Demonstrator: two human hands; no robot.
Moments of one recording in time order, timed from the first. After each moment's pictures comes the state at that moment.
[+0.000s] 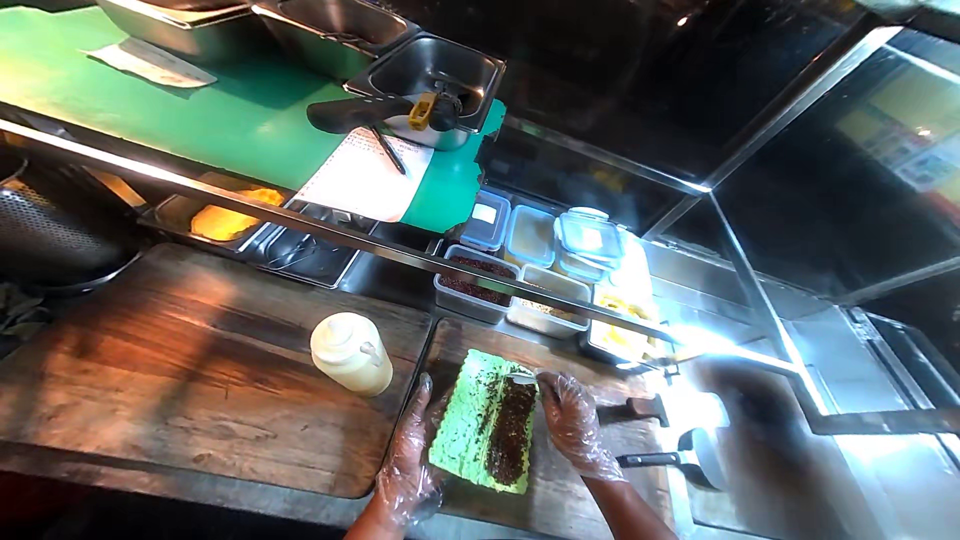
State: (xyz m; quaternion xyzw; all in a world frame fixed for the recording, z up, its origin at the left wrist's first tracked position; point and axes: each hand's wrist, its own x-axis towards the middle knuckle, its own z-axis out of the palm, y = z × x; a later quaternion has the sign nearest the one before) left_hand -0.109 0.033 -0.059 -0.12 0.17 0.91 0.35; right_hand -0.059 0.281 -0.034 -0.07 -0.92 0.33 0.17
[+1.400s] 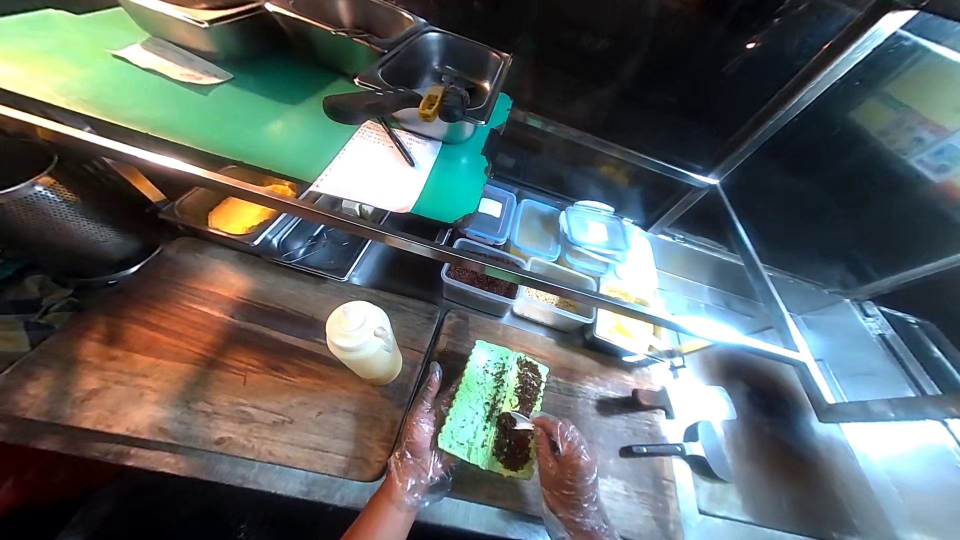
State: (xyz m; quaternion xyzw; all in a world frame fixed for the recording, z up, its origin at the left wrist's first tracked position) left_hand -0.108 0.032 -0.058 -0.12 0.16 0.91 0.36; right_hand 0.008 0.218 -0.030 -0.15 -0.89 0.36 0.21
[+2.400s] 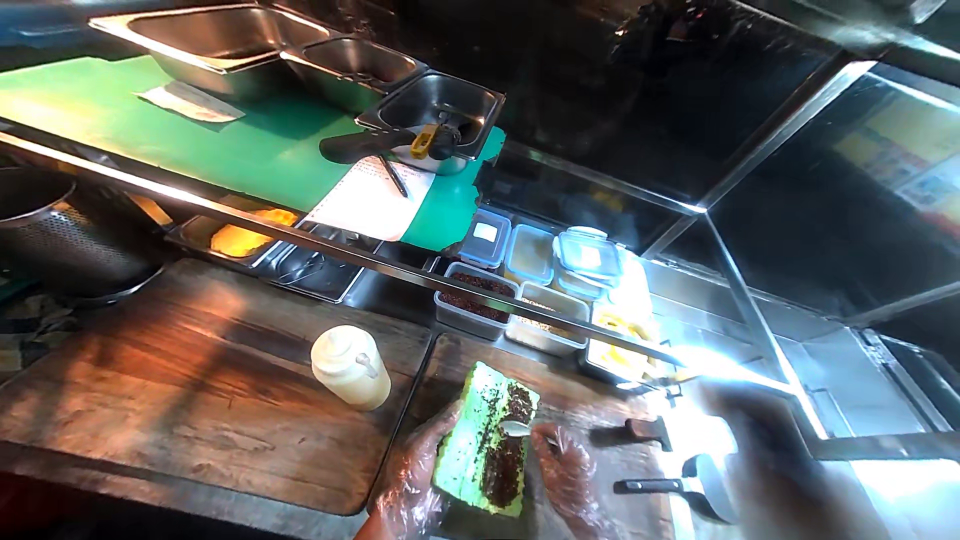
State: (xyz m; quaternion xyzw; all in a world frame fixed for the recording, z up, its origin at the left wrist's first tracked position) left_hand -0.100 0.050 -0.019 -0.19 0.37 0.86 0.30; right_hand -0.014 0.260 -0.026 -0.17 -0.89 0.40 0.13
